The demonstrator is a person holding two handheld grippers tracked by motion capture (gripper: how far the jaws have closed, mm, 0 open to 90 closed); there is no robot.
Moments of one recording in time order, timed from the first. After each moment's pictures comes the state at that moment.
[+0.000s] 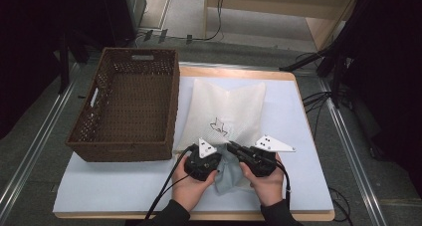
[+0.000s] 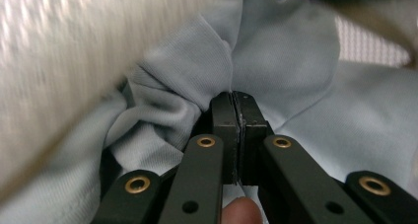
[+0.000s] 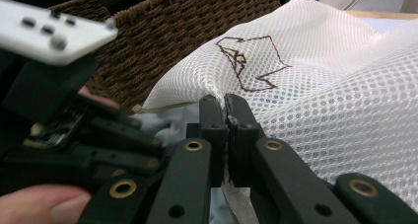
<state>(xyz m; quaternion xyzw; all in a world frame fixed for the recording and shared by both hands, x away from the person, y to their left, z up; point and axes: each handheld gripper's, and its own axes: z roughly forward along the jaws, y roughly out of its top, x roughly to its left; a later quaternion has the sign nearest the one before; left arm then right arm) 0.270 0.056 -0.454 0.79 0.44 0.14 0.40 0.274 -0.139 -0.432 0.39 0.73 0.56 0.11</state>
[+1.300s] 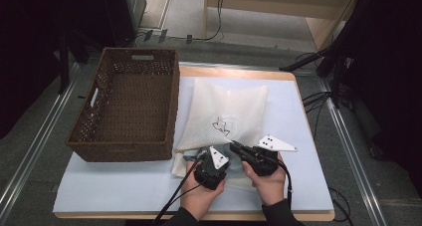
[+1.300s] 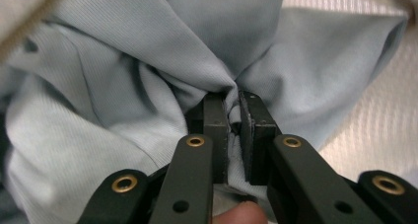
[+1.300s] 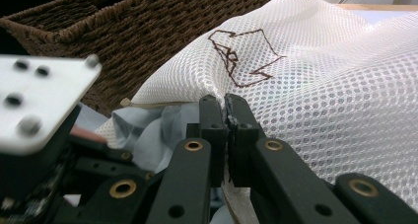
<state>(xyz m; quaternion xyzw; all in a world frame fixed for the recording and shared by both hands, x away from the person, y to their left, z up) 0.254 0.029 -0.466 0.81 0.43 0.16 0.36 0.277 -0.146 -0.437 0.40 0.72 0.55 0.11</state>
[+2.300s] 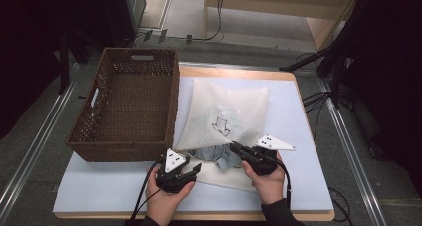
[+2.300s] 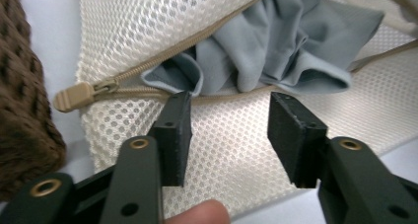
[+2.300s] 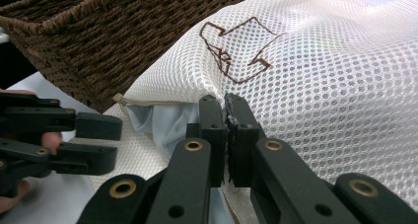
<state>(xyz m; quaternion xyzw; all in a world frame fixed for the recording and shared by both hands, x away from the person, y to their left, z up) 0.234 0.122 -0.466 0.75 0.48 0.15 0.42 0.281 -0.146 -0.444 0.41 0.73 0.54 0.10</state>
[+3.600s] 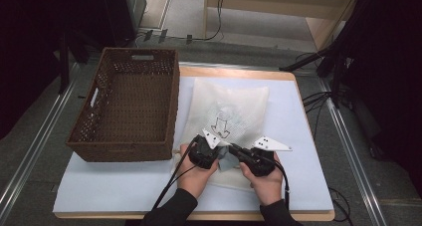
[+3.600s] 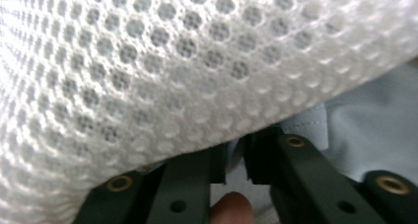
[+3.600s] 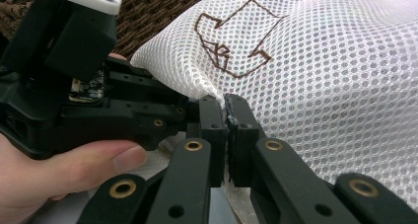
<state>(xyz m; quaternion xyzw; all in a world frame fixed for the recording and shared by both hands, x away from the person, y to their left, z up) 0.298 0.045 -0.469 0.80 0.45 0.22 0.34 0.281 -0.142 -0.451 0.42 0.73 0.53 0.10</state>
